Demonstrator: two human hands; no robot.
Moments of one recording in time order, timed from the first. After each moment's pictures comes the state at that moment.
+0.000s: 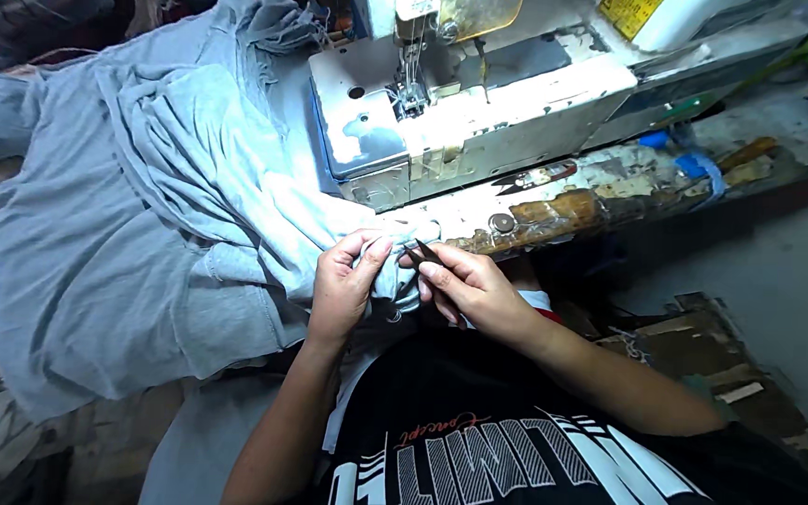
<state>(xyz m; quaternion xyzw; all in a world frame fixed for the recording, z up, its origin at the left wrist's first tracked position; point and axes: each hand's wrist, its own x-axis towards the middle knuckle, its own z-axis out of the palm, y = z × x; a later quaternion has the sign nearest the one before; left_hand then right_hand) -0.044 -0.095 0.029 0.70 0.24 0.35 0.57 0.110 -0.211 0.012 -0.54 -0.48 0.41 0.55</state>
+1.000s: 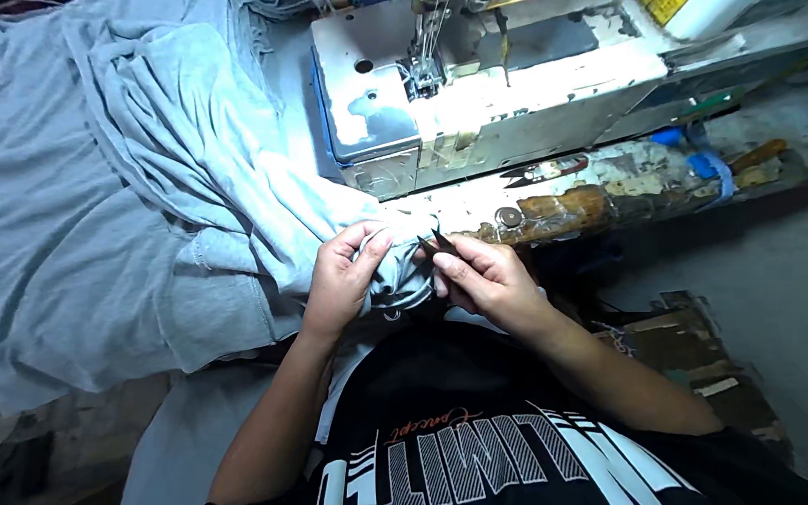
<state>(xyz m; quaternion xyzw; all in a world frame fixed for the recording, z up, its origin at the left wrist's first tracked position) -0.048 -0.093 0.025 0.68 0.25 0.33 0.60 0.120 -0.213 0.007 -0.55 -0.52 0.34 0.56</state>
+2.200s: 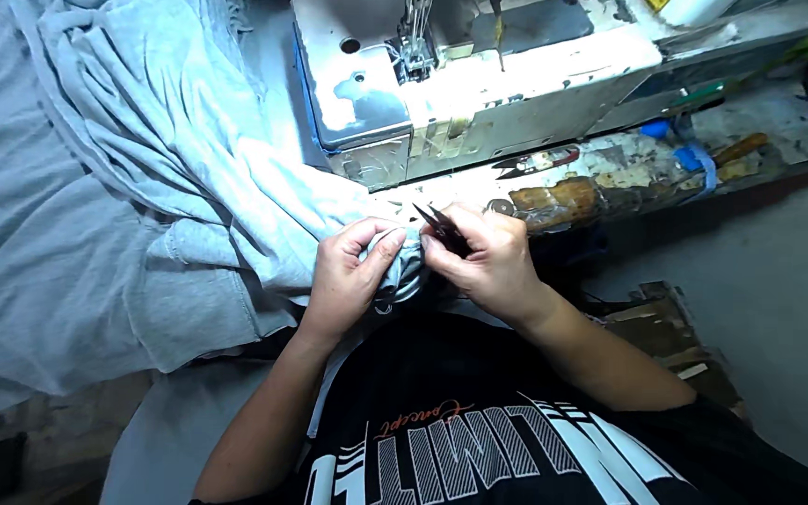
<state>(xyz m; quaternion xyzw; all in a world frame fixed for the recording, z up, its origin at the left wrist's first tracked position) -0.041 -0.099 0.026 0.77 0.23 0.32 0.50 0.121 -0.194 0.019 -0.58 -0.61 0.04 0.53</state>
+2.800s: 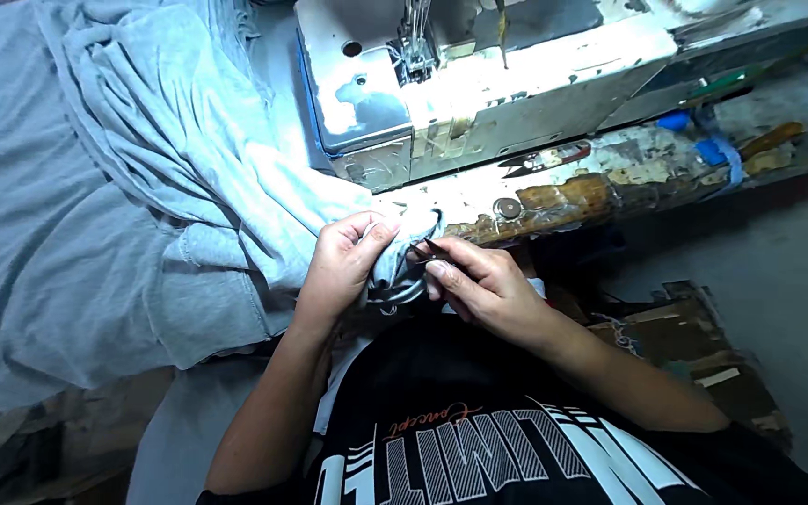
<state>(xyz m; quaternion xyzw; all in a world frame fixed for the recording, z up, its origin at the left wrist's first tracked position) -0.041 -0.092 0.041 0.69 0.28 0.25 0.62 0.117 -0.220 0.006 -0.55 -0.55 0.33 0.53</state>
